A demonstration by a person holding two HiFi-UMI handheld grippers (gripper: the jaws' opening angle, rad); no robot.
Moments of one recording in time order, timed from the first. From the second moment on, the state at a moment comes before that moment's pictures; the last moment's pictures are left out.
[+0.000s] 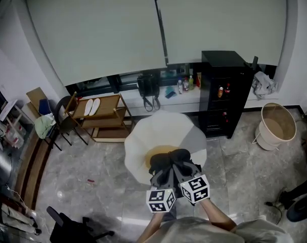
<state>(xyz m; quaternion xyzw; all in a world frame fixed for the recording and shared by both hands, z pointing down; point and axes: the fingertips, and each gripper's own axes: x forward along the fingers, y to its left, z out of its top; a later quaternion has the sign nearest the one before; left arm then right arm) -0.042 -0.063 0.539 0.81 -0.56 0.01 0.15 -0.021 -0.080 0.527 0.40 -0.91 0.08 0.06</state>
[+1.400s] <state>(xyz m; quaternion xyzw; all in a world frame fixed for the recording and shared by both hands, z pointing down) -0.170 -0.284 0.518 0.83 -0.53 -0.01 0.15 -0.148 -0.300 0.506 0.43 -0.90 0.08 0.07</state>
